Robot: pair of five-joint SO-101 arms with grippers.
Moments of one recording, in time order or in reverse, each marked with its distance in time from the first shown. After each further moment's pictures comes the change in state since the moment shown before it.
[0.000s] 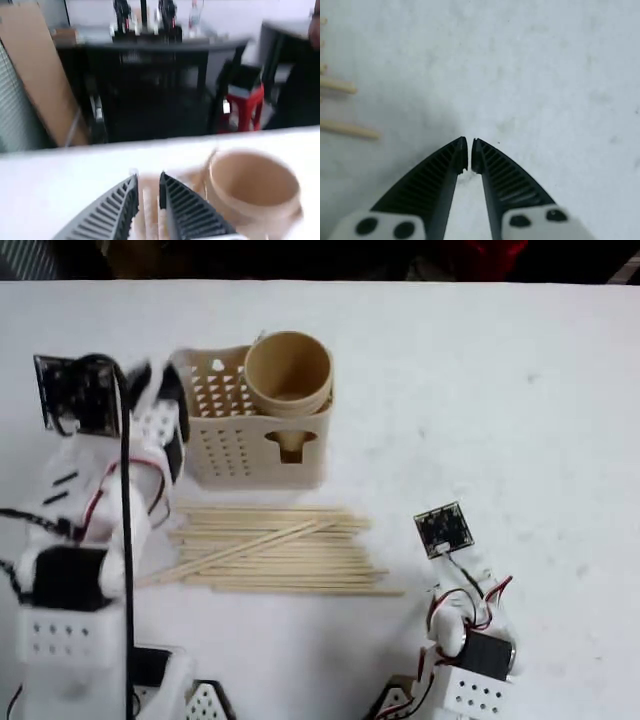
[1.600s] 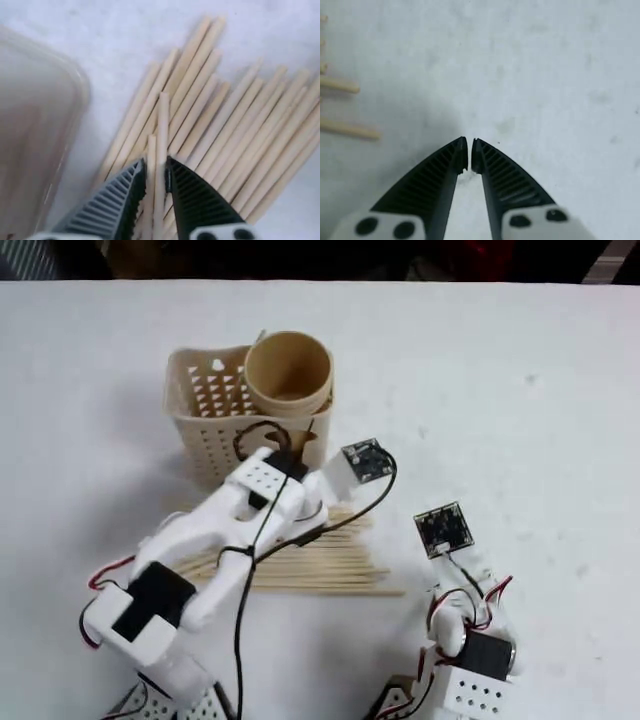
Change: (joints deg) left arm 28.0 66.5 -7.9 8.4 -28.7; right arm 0.0 0.0 0.0 0.0 0.0
